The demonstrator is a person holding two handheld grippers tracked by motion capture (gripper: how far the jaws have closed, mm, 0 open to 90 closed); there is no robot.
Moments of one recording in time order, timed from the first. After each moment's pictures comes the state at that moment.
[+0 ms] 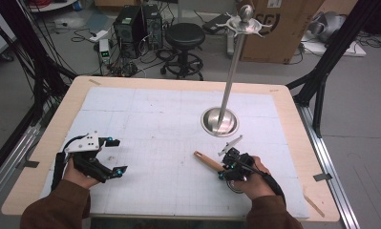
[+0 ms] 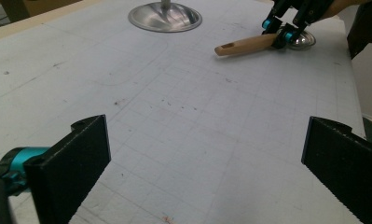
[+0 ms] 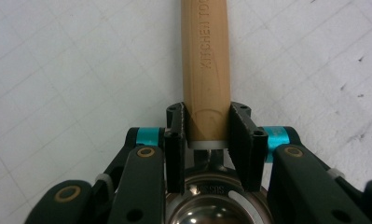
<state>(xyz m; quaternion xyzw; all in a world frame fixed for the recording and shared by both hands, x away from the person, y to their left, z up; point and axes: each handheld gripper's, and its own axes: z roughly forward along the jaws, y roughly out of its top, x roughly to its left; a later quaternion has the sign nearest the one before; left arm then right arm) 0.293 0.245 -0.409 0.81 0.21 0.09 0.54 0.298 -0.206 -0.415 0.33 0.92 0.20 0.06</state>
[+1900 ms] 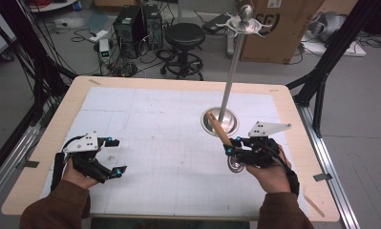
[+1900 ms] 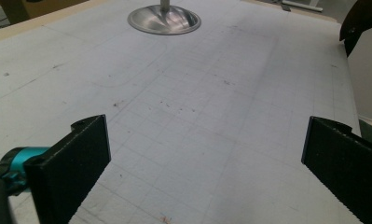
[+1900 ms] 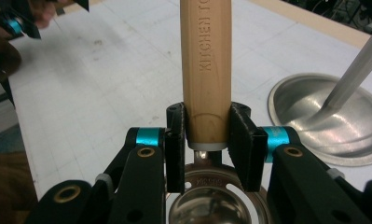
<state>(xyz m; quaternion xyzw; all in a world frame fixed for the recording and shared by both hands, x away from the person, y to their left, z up) 0.291 0.246 -0.408 0.81 0.21 0.09 0.54 0.286 -0.245 -0.333 0.30 0.83 0.46 0.12</state>
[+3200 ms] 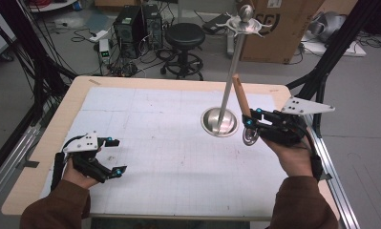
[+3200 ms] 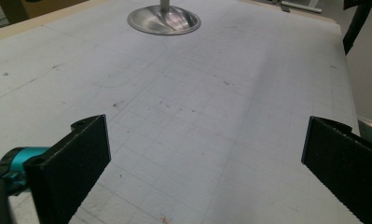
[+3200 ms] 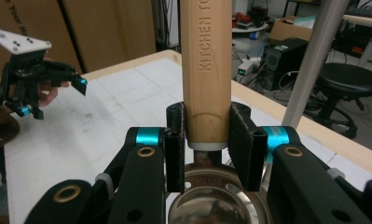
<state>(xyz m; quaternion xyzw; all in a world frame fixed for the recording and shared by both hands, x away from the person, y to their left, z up) 0.292 0.246 -0.408 0.81 0.21 0.09 0.54 0.297 -0.284 -0.269 0.28 0.76 0.55 0.19</state>
